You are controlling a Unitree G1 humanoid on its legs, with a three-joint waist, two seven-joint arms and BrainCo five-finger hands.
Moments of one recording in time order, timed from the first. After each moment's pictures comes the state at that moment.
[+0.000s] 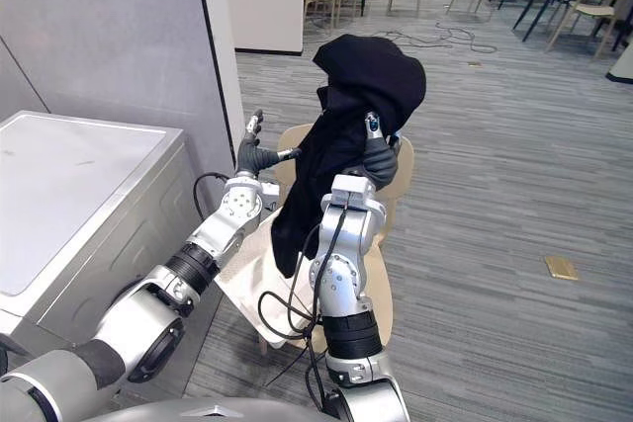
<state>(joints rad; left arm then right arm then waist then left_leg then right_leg) -0.78 -0.13 -0.36 0.72 -0.15 -0.04 0.52 -0.29 0.07 0.12 -0.25 0.97 -0.43 -0.45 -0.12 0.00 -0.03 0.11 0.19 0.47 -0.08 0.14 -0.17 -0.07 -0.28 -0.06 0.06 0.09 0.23</state>
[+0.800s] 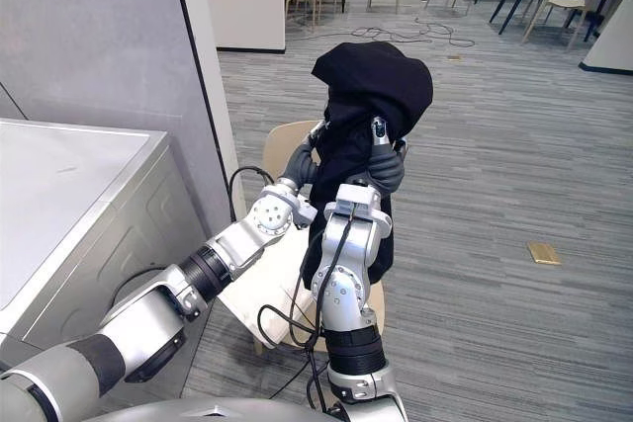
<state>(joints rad) -0.80 -0.13 -0.68 0.62 -0.12 -0.04 0.36 -0.25 0.07 0.12 -0.31 0.97 -0.43 -0.42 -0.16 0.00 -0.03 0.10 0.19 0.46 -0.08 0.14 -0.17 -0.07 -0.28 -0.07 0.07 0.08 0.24</state>
